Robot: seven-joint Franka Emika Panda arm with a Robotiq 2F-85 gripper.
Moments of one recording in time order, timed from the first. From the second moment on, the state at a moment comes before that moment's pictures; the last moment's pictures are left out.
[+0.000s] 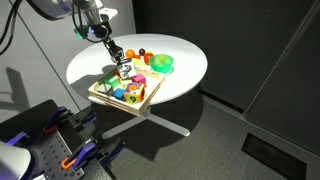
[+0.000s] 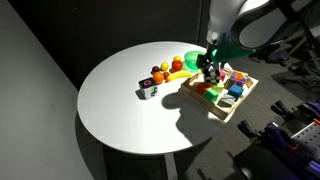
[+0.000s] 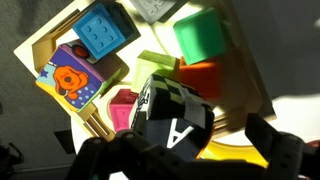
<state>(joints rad) 0.30 0.18 0.01 -2.36 -0.37 2.57 0.91</state>
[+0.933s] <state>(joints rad) 0.28 0.03 0.14 -2.41 -0.10 2.41 0.76</state>
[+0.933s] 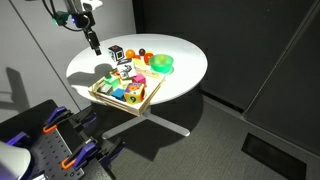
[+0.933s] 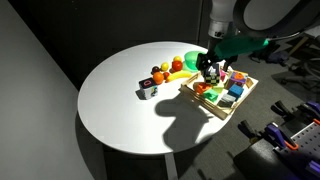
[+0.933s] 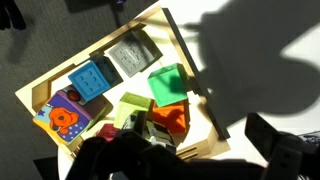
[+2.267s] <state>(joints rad) 0.24 -0.19 0.17 -2.36 -0.02 2.04 0.45</state>
